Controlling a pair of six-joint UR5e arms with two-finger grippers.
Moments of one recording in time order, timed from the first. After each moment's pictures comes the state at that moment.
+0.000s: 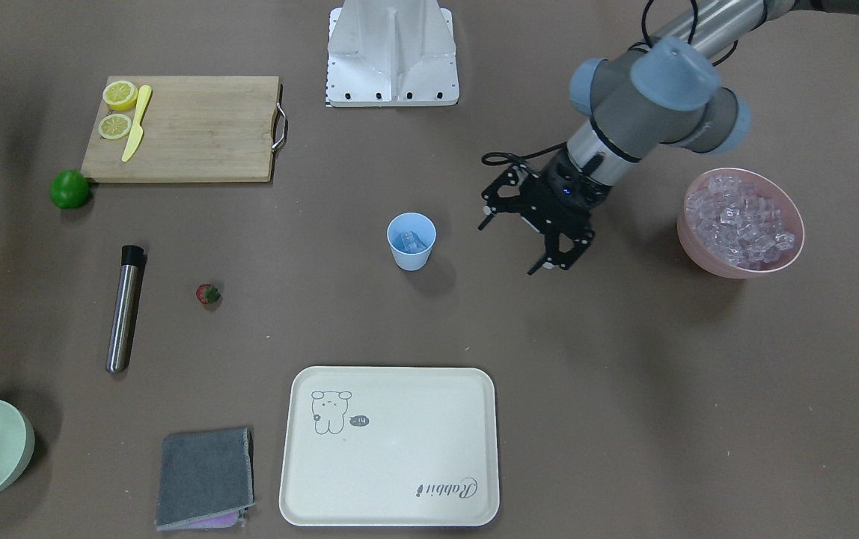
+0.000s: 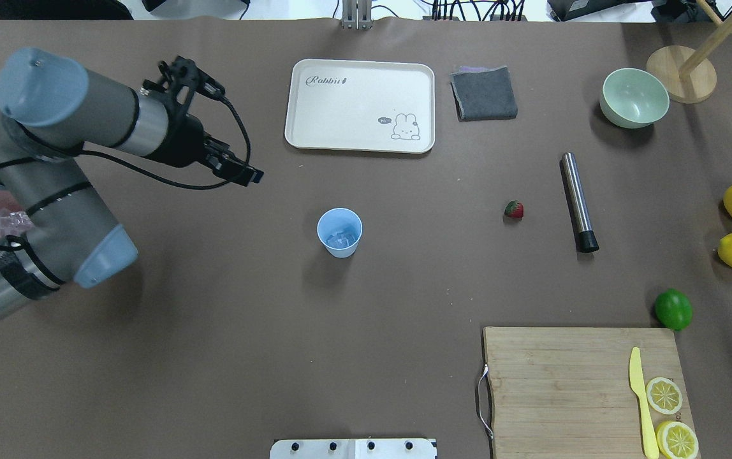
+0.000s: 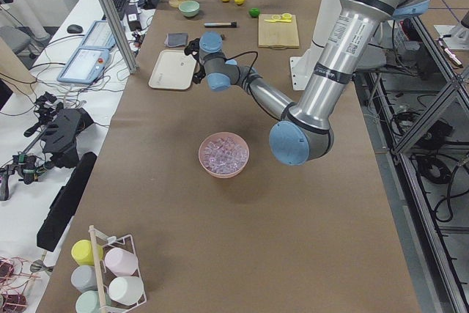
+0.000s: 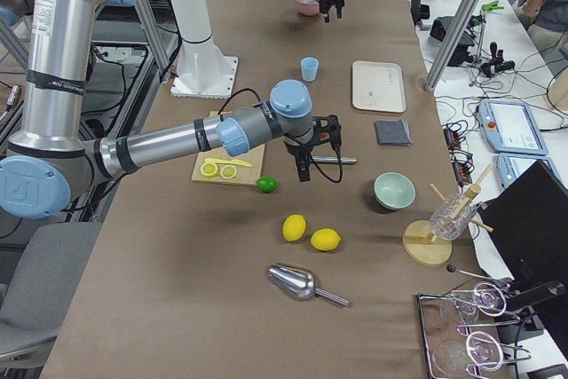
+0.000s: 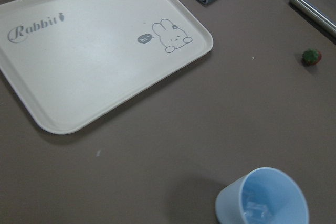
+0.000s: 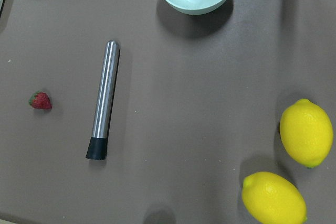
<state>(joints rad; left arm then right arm) -0.89 -1.99 -1.65 -2.23 -2.19 -0.54 1.37 -1.74 2.02 -1.37 2.44 0.35</state>
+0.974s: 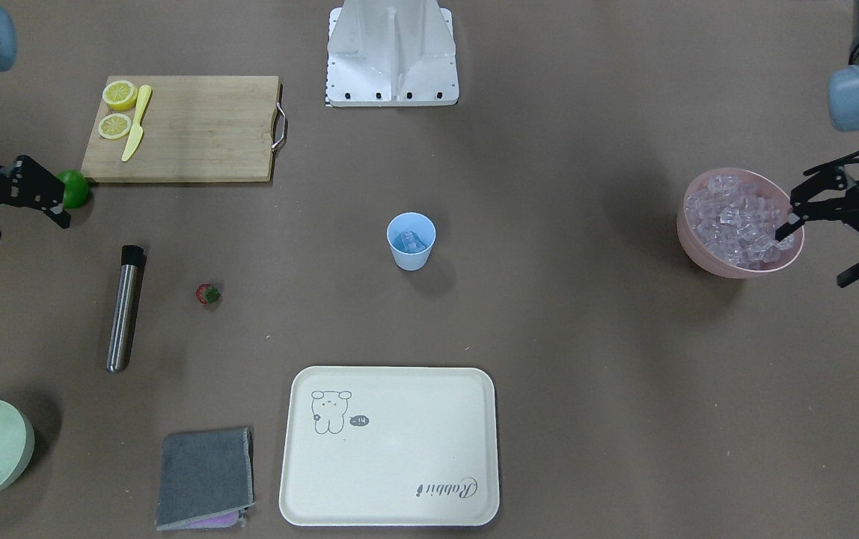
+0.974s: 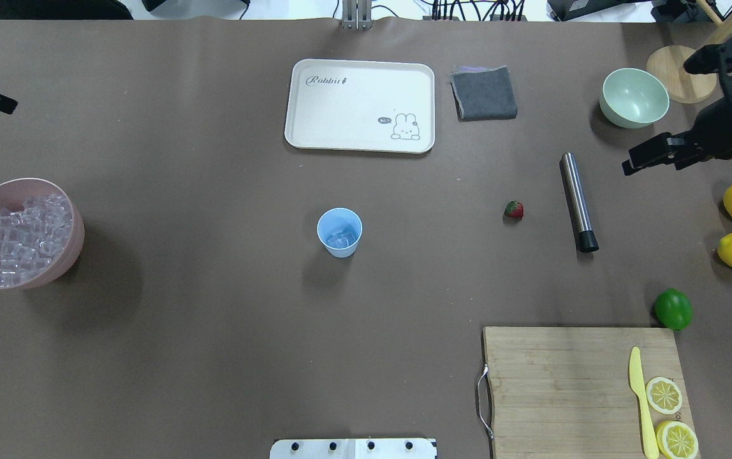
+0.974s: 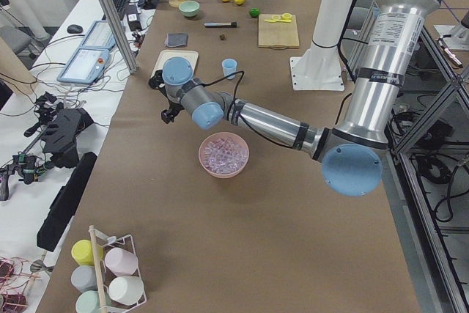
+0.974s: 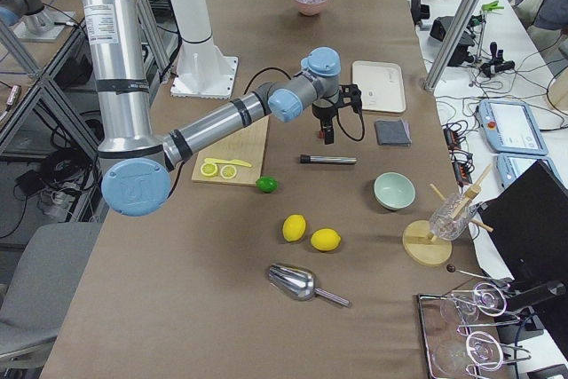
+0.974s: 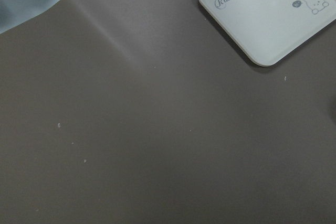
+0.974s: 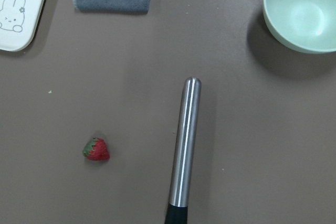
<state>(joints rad) -1.34 -1.77 -1.66 -2.08 -2.53 -0.07 1.06 -1.46 1.95 -1.38 2.24 0.66</state>
